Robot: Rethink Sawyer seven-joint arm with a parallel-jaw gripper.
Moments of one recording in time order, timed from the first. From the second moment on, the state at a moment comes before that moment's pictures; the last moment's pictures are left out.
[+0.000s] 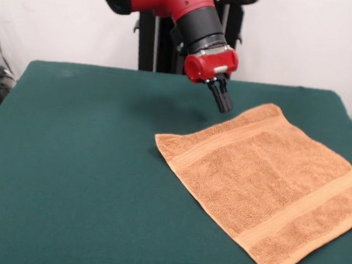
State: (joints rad) arm -0.49 -0.43 0.14 2.03 -1.02 -0.71 1.58
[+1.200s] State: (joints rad) arm -0.49 -0.33 0.18 1.99 -1.03 -0.75 1.58
